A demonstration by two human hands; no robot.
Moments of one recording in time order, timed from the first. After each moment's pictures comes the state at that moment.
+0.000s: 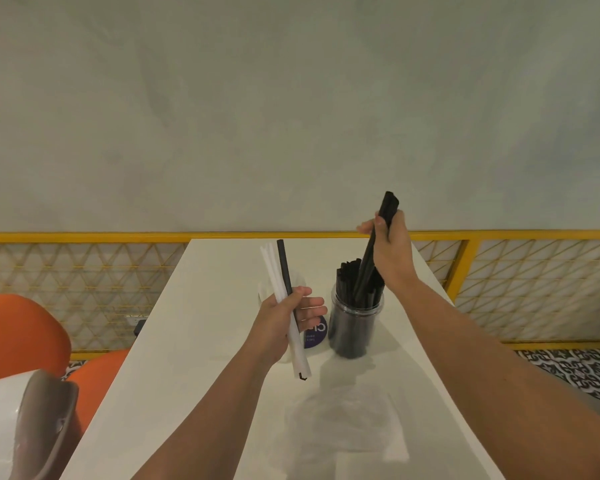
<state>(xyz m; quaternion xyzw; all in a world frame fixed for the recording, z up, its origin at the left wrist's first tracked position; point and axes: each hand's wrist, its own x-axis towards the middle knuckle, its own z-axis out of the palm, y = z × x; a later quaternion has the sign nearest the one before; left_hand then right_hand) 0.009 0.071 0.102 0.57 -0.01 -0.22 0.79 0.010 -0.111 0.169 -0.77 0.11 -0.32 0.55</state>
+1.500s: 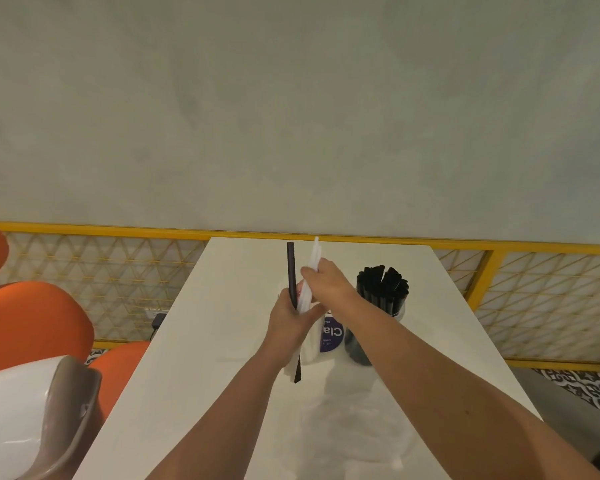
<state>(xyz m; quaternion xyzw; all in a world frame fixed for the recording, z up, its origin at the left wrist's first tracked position) 0.003 0.082 0.106 0.77 -0.02 -0.08 0.63 0.022 0.000 0.155 -0.84 0.15 0.01 0.53</state>
